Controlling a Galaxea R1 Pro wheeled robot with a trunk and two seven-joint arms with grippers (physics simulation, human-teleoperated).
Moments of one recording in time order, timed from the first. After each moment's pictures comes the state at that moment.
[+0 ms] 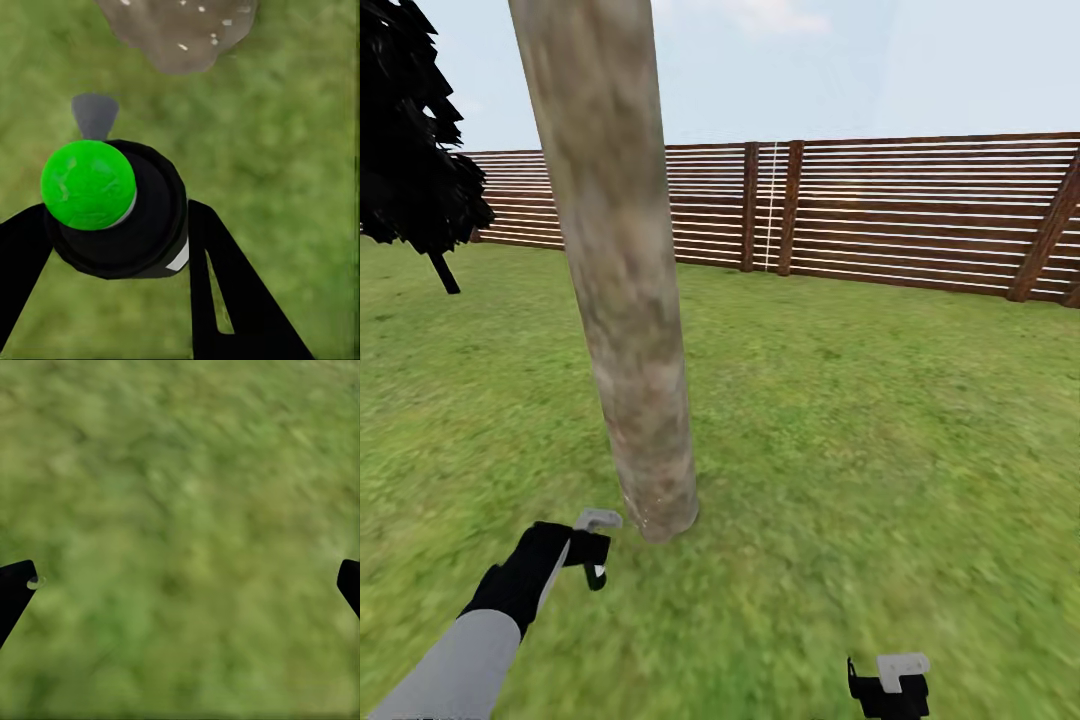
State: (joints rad) left arm -0.67 0.05 0.13 -0.69 -0.31 0.63 -0.31; right arm -0.42 -0.04 -0.16 -0.10 0.32 -0.53 -0.21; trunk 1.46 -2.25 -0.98
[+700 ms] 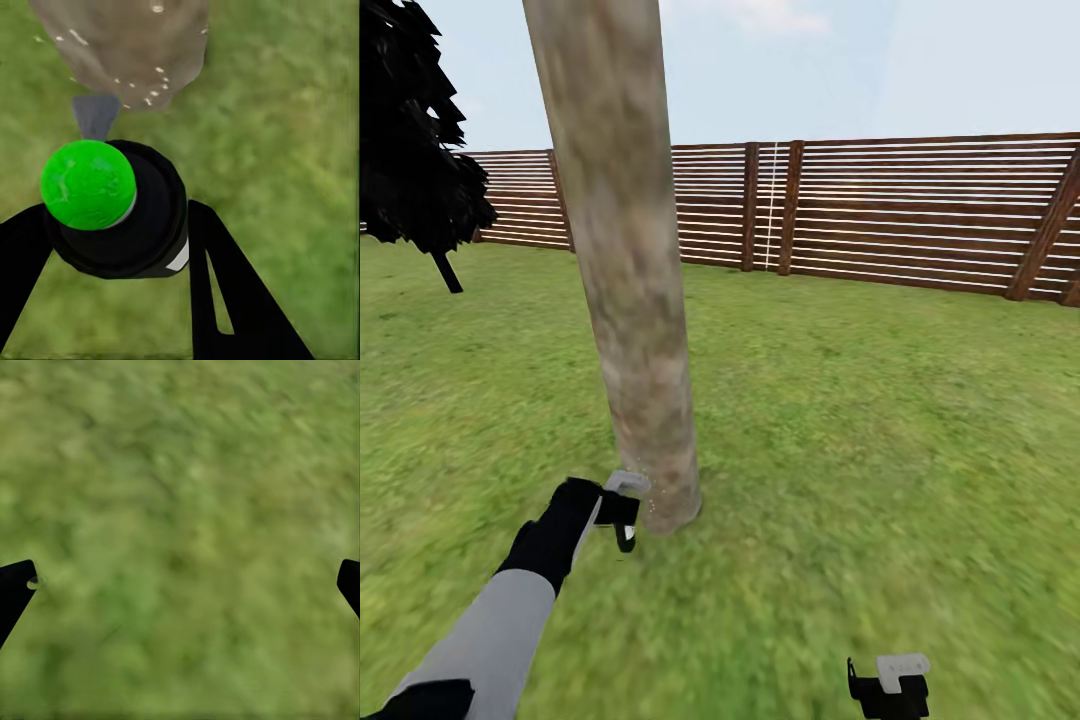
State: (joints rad) left arm -0.77 -0.04 0.07 -0.77 -0.31 0.77 -0.31; right arm -0.42 -0.04 -0.16 -0.10 0.32 -0.53 -0.21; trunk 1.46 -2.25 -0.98
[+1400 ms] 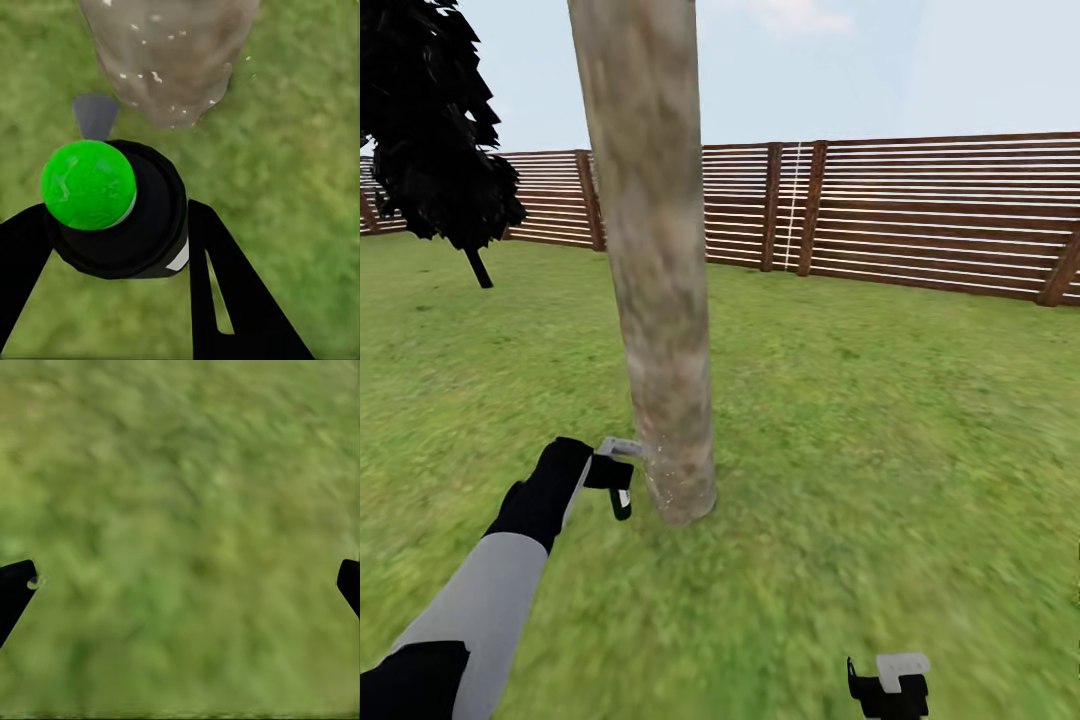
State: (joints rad) left arm -0.87 0.00 0.05 -0.84 -0.31 0.90 -0.40; right arm -0.42 -0.04 -0.16 -0.10 0.32 -0.53 -0.21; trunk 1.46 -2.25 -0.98
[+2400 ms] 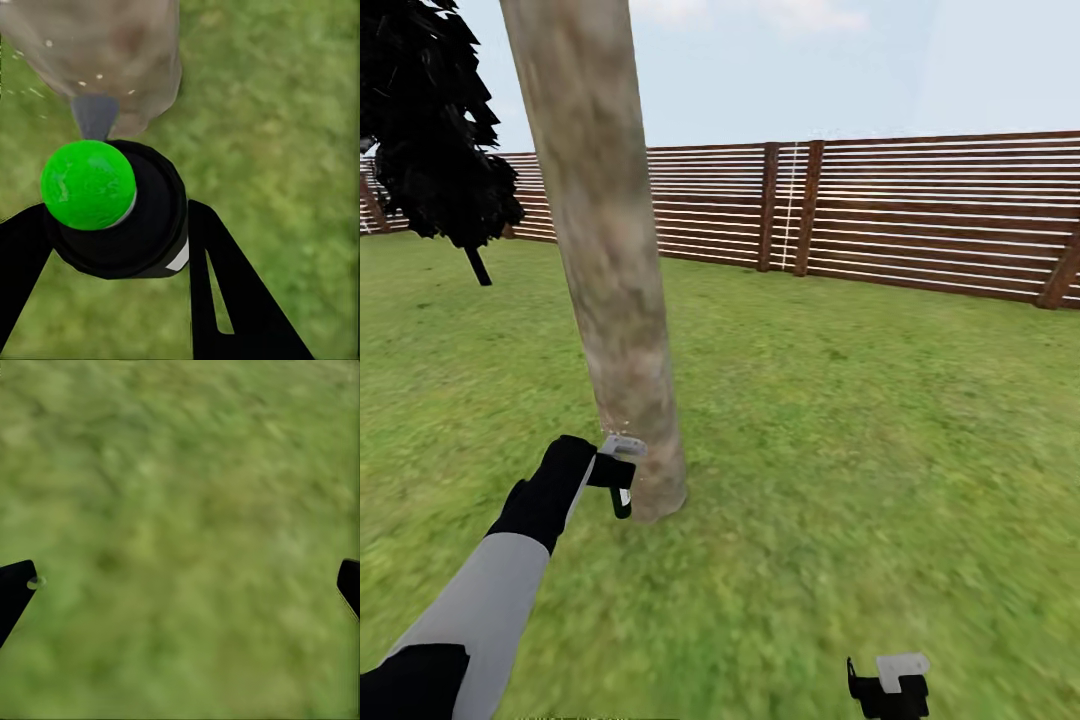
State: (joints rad) left arm -0.87 0.00 0.01 -0.86 -0.32 0.92 -0.39; right arm -0.42 -0.04 -0.16 -0.10 0.32 -0.53 -0.21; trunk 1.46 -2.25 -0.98
